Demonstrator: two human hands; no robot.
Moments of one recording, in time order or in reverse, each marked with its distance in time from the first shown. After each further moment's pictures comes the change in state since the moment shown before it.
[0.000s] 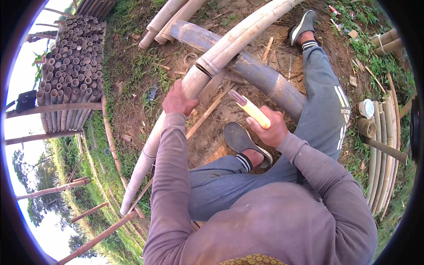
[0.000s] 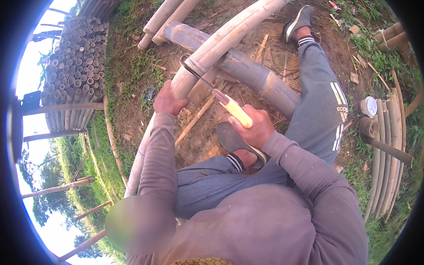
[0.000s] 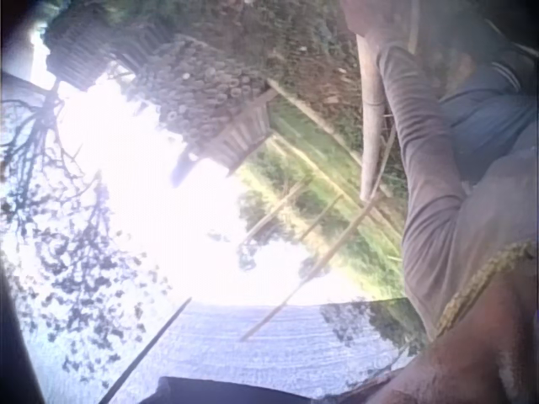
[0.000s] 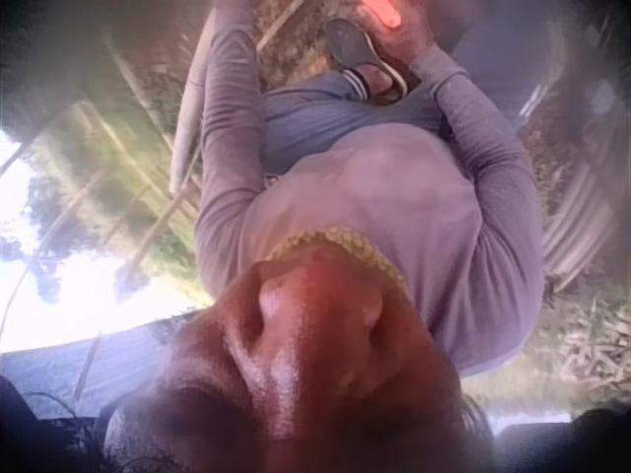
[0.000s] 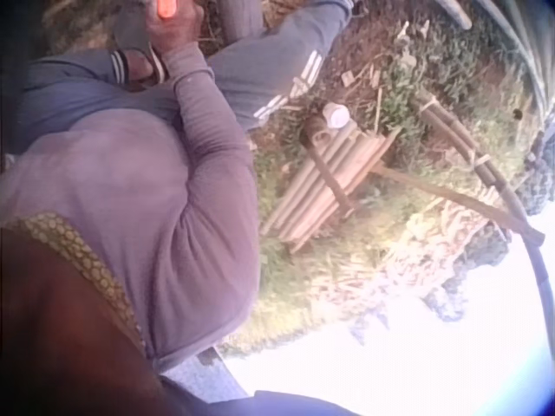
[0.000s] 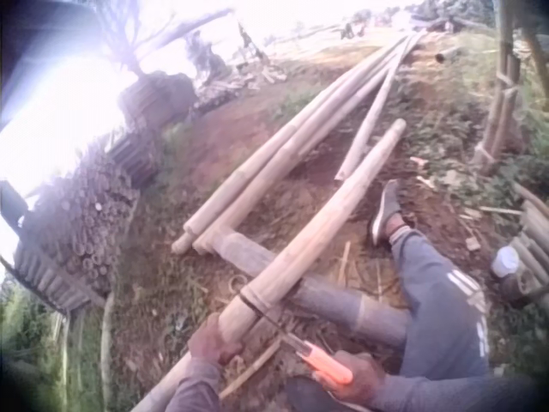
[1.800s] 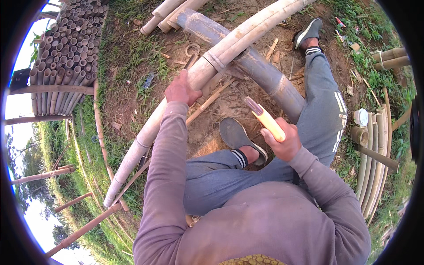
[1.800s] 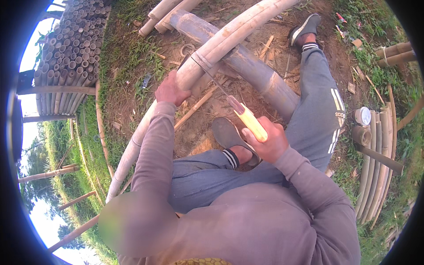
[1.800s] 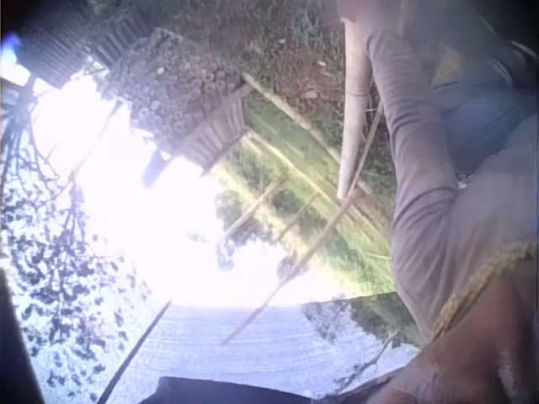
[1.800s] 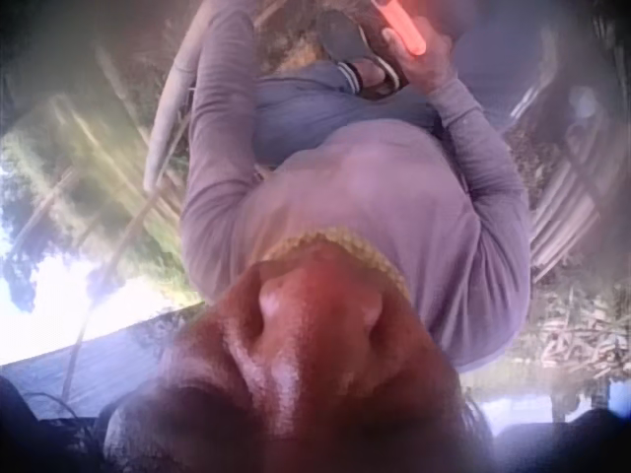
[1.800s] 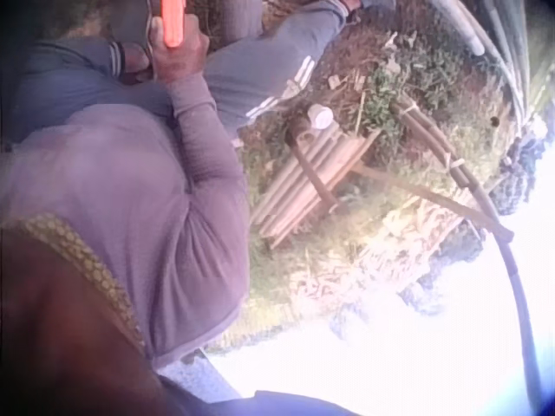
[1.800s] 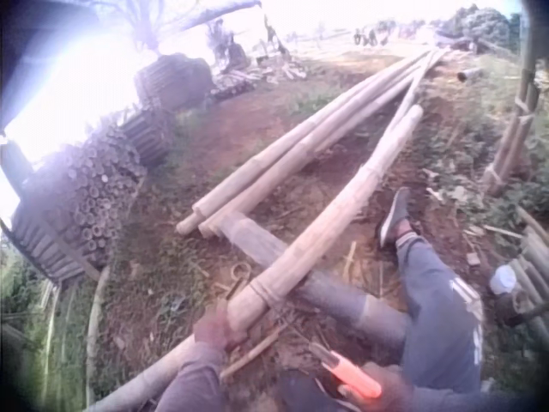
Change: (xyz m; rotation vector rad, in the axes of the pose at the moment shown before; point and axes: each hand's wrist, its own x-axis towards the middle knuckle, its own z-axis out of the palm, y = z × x) left_hand 0.000 -0.009 0.014 0.007 -0.088 -0.051; right_hand -0.032 -0.035 -0.026 -0.111 -0.128 0.118
